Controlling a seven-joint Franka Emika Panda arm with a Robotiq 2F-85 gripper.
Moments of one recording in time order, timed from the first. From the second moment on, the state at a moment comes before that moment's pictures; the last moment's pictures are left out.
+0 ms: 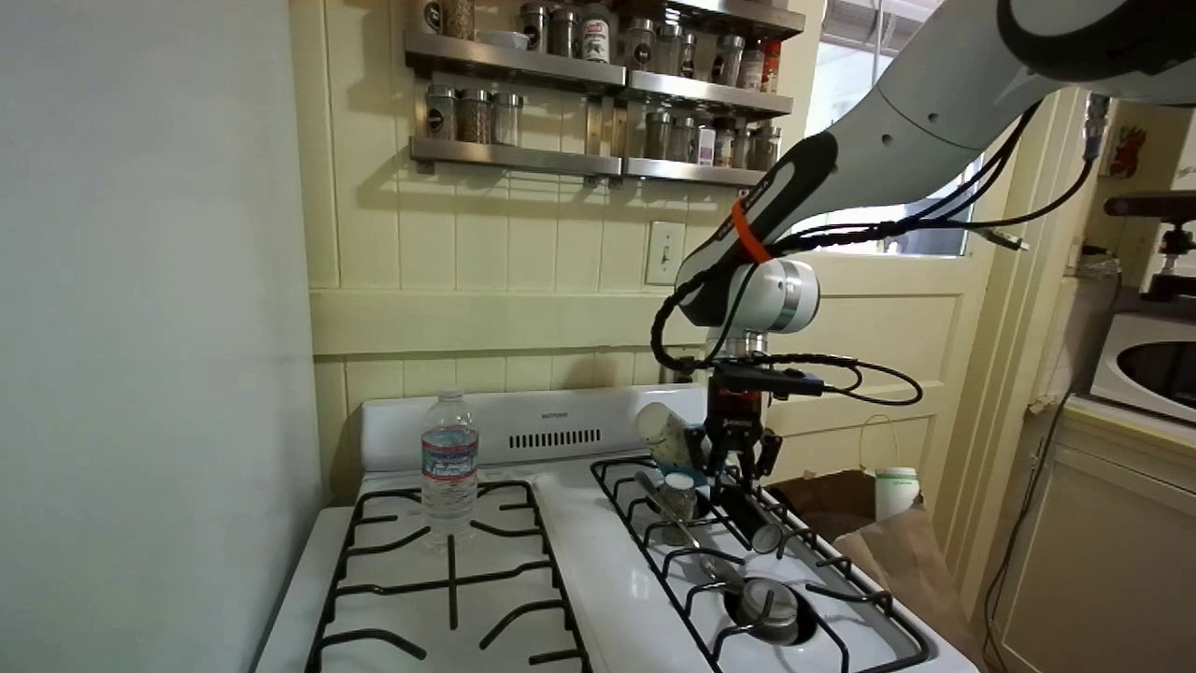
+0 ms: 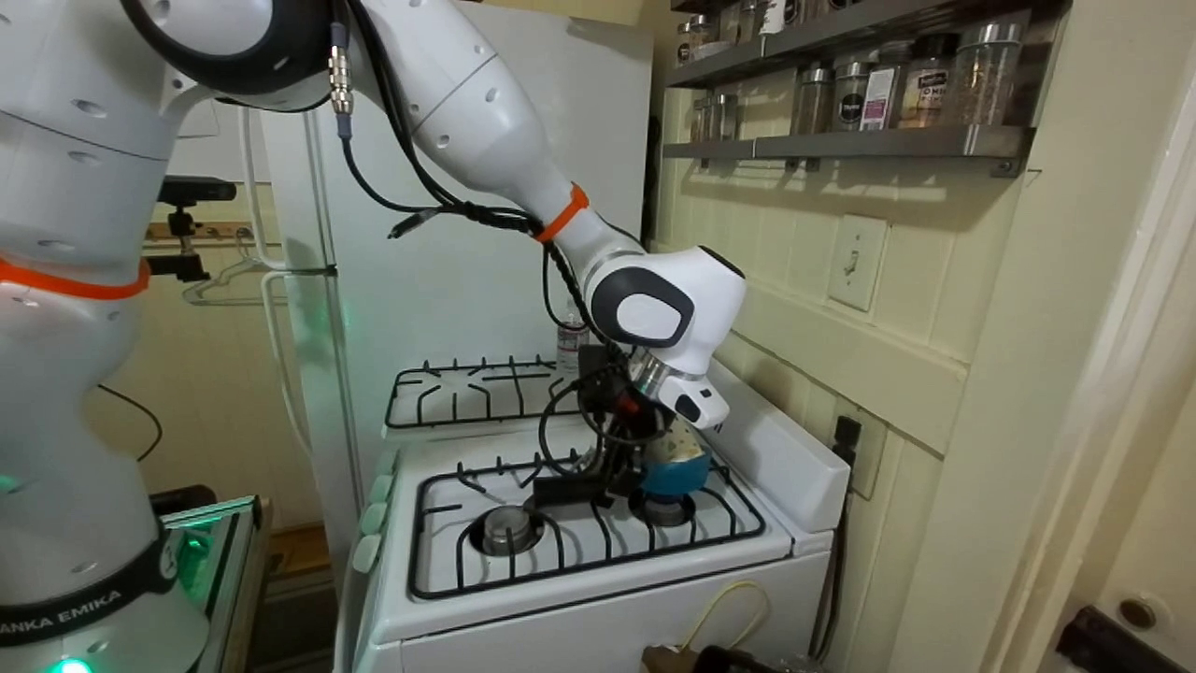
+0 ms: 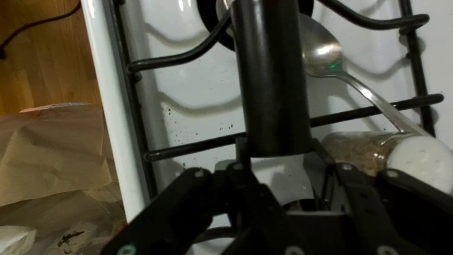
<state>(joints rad) -0.09 0.42 -0.05 -1.96 0.18 2.05 0.12</state>
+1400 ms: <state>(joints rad) -0.03 0.02 0.05 -2.30 0.23 2.36 -0.15</state>
